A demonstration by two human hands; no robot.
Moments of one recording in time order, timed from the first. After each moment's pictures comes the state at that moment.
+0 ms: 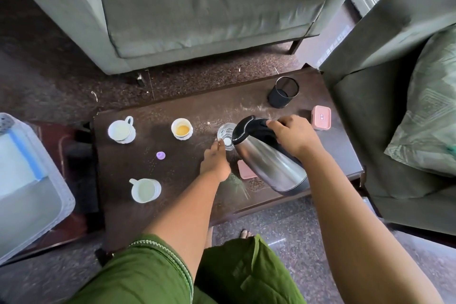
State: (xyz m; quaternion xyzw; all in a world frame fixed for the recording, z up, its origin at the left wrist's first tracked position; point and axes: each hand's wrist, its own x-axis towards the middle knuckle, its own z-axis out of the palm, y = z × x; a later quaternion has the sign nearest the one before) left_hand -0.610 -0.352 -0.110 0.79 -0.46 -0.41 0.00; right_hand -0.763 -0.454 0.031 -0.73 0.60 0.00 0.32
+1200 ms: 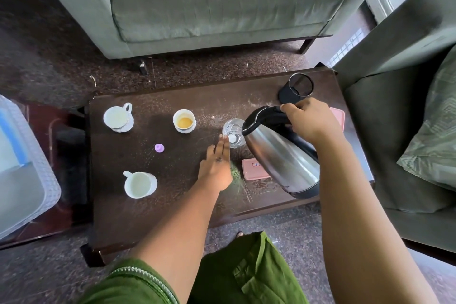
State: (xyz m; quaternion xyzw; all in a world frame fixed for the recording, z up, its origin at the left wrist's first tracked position) left_hand -0.610 -0.334 -0.148 0.77 -0.55 -0.33 -0.01; right_hand -0.743 -0.478 0.025 -0.73 0.63 0.01 0.26
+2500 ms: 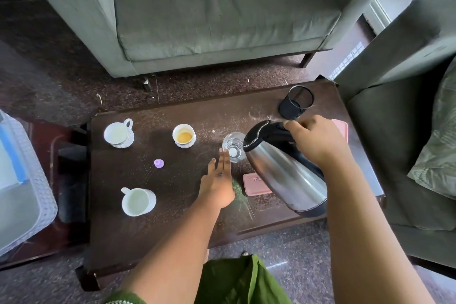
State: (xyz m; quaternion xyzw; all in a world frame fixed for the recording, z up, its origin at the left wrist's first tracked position) left_hand -0.618 -0.331 -0.158 0.78 -0.52 -0.35 -0.03; right_hand -0.759 -0.464 0.026 -0.77 0.60 0.00 0.21
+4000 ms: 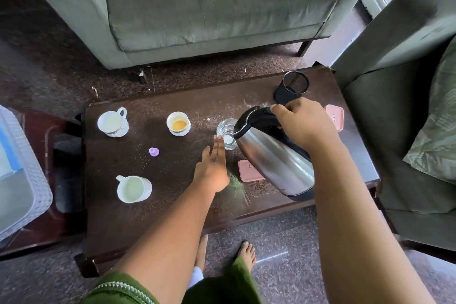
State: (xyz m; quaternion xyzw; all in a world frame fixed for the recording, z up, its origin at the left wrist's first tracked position) left_hand -0.616 -0.332 -0.159 0.78 -0.51 -0.35 -0.03; right_hand -0.752 -0.454 0.027 -0.76 0.60 -0.03 0.27
